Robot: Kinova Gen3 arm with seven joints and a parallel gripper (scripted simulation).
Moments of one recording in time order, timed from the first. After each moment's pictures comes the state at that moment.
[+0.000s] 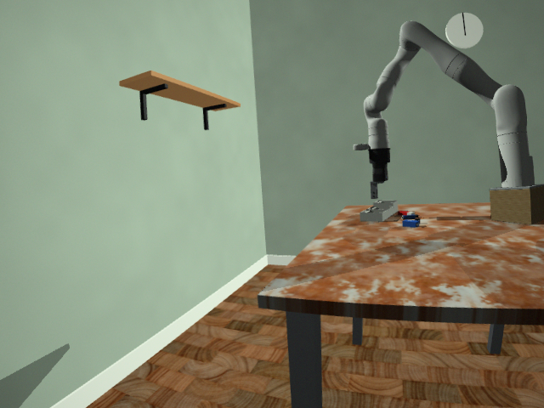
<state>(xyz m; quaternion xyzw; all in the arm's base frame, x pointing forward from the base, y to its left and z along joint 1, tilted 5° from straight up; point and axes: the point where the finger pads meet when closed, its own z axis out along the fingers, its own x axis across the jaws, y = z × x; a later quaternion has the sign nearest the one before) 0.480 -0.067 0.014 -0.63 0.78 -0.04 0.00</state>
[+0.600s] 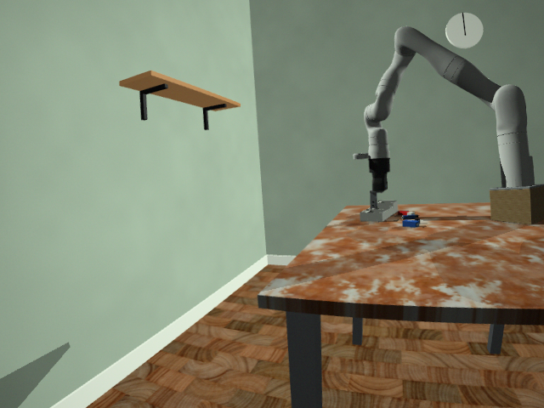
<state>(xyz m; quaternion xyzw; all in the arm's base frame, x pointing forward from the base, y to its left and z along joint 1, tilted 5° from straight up) 0.485 -0.071 -0.019 -0.63 0.78 -0.04 0.01</state>
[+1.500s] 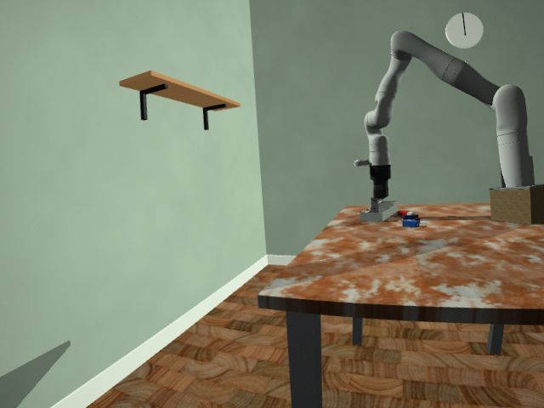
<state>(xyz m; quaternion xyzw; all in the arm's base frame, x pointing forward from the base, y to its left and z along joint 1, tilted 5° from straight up) 0.483 -0.070 -0.045 -0.63 0.78 -0.04 0.00</state>
